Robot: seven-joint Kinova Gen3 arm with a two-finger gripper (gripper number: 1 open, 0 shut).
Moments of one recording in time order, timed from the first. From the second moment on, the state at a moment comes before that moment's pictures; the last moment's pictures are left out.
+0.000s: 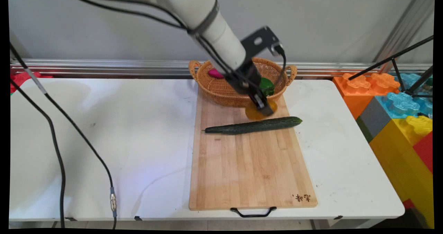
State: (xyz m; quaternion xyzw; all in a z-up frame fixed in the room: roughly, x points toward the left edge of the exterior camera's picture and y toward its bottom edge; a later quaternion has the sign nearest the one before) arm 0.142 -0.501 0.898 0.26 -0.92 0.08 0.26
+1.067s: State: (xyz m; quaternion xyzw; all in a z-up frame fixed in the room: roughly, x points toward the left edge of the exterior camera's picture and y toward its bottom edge) arm 0.089 -0.464 0.765 0.22 -0.93 0.06 0.28
